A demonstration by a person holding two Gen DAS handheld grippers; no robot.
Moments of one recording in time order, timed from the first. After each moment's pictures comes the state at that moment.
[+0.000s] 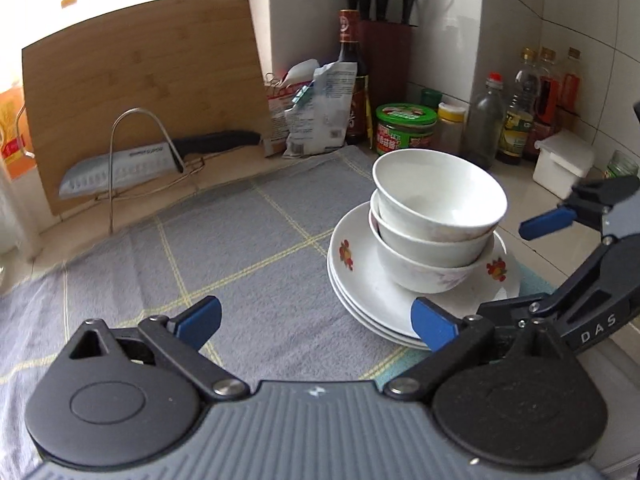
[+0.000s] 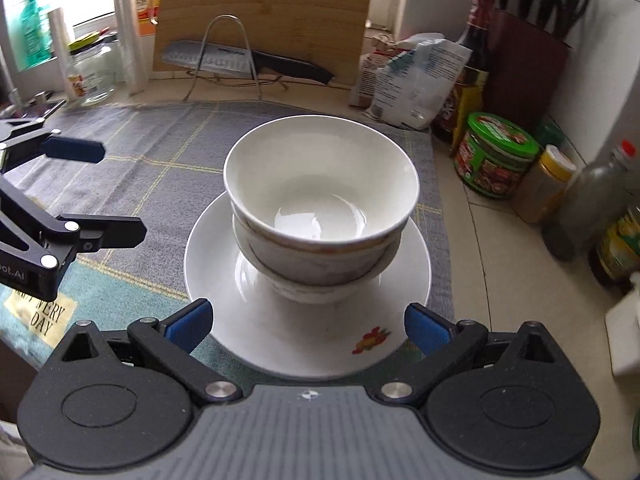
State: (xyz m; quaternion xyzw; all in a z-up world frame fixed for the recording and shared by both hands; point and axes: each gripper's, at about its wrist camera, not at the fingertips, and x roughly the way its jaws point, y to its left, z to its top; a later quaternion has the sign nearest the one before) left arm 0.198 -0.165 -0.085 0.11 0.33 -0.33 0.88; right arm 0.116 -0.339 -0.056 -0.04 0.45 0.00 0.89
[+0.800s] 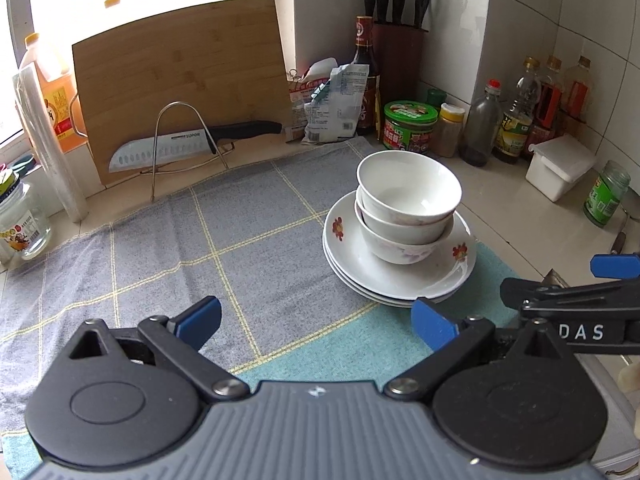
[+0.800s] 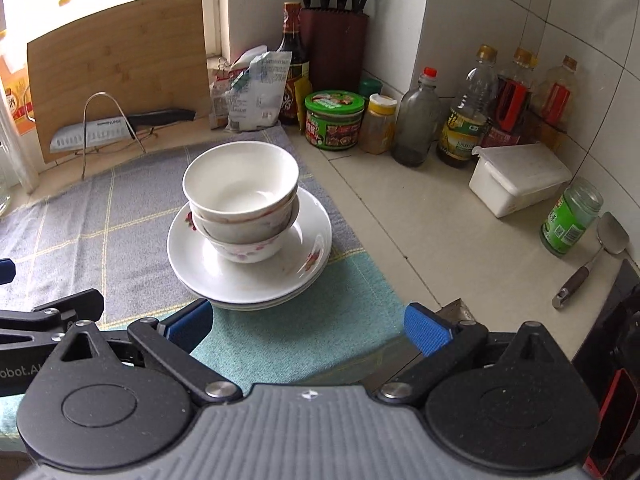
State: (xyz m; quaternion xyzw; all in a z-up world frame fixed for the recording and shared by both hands) left arm 0.133 -0.147 -0.029 0.12 0.36 -0.28 0.88; right arm 0.029 -0.289 0.009 0.08 0.42 -0.24 0.87
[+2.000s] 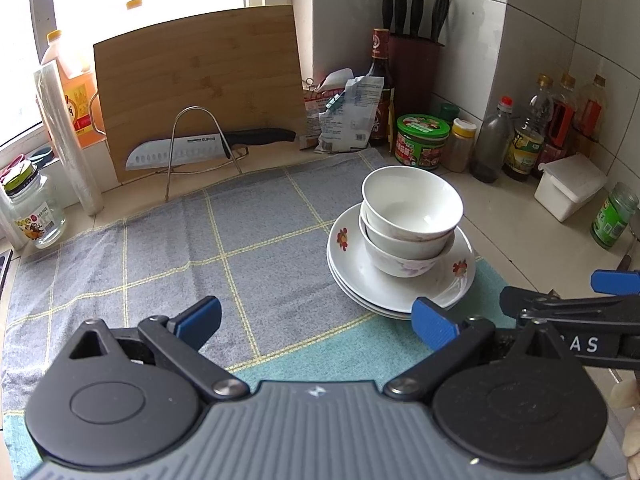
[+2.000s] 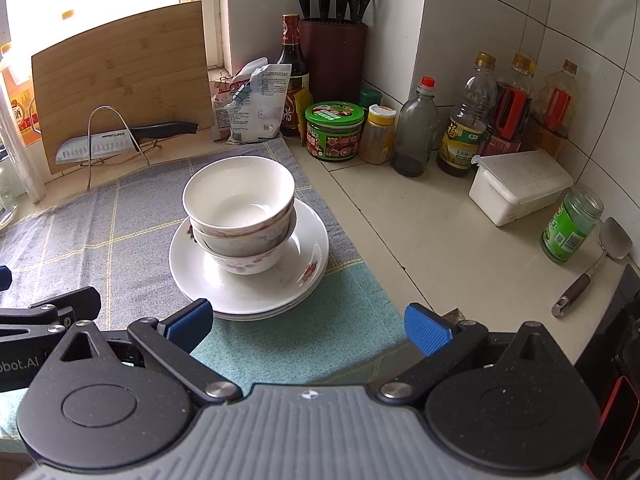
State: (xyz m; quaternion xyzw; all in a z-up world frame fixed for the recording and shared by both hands) left arm 0.128 -0.149 -0.019 0.10 0.36 -0.26 0.89; right arm 0.027 -0.298 0.015 0.08 0.41 -0.23 0.88
